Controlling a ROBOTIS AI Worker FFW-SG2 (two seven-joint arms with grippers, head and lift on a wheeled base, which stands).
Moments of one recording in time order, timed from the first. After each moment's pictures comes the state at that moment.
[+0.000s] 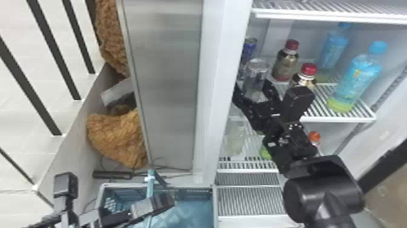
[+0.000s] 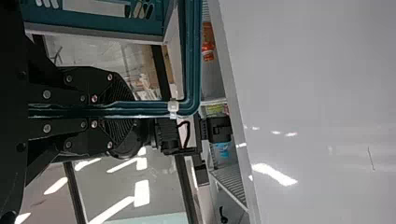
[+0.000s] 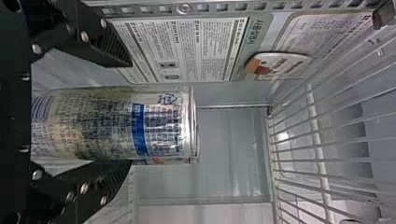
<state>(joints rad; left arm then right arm) 0.24 0.12 0.30 -1.86 0.96 1.40 -0.85 -0.06 -0.11 0.12 -1.64 -0.16 0.02 0.13</state>
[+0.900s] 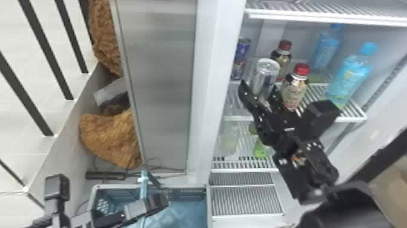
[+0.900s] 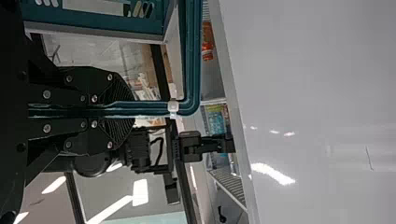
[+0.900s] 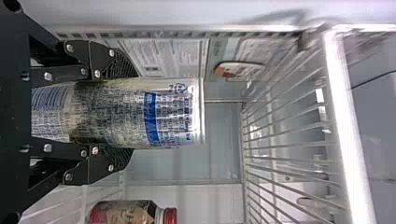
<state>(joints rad) 0.25 0.11 0.30 -1.86 0.96 1.40 -0.85 0.19 -0.14 0.08 -2.00 -0.16 0.10 0.08</state>
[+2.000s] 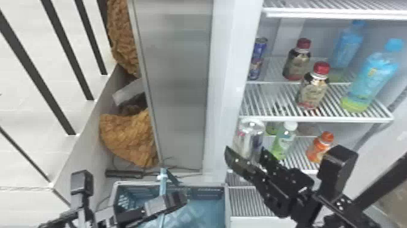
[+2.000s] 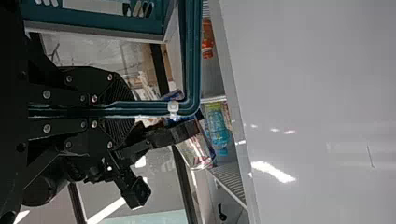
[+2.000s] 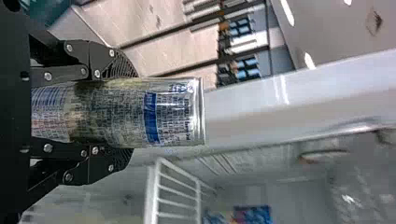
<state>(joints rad) 0.24 0.11 0.30 -1.86 0.96 1.40 -0.85 0.50 -0.18 0.08 -2.33 -0.26 0.48 0.34</state>
